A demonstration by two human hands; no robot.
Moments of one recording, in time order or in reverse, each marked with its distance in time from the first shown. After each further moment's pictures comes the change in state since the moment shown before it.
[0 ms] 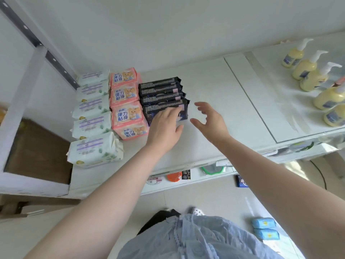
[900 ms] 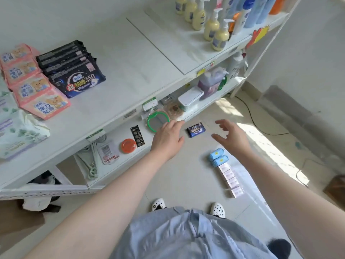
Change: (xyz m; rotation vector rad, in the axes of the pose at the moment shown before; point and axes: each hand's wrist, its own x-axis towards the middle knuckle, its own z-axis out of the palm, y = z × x) left_hand -0.180 0.183 0.111 -0.070 -0.422 0.333; right_hand -0.344 0.139 -0.131 -0.230 0.218 0.500
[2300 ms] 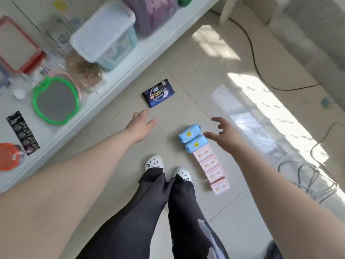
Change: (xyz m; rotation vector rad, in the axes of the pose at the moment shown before) left_hand 0.289 -0.026 0.436 -0.233 -0.565 -0.561; right_hand 0.216 0.433 0.152 0.247 -0.356 0.595
